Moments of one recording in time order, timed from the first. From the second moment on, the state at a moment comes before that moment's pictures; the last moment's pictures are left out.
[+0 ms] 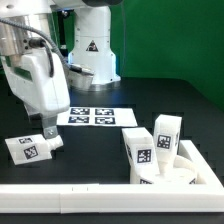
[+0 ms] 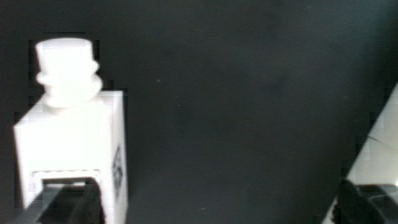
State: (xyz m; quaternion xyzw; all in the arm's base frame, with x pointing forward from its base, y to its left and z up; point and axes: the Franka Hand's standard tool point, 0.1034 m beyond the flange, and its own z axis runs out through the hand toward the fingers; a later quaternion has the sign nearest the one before) arm 0.558 -0.111 0.064 -0.83 0.55 0.03 0.09
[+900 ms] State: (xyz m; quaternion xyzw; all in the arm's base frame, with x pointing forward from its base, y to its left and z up) arm 0.515 -0.123 0.008 -0.82 0.57 0.06 0.08
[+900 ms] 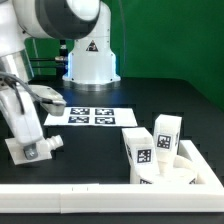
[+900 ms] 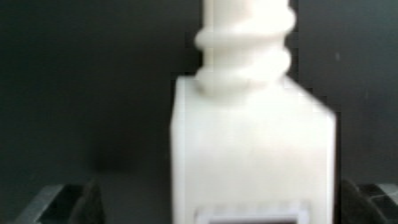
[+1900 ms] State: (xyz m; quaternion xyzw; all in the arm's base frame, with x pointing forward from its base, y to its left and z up) arm 0.491 -0.105 0.033 -0.95 0.29 0.05 0.10
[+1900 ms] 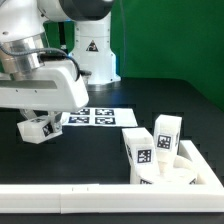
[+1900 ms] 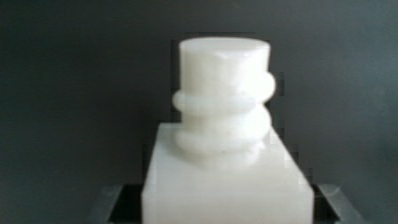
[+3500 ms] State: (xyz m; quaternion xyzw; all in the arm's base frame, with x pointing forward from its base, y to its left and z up) arm 0.481 -0.103 0.042 -0.95 0.07 0.28 0.11
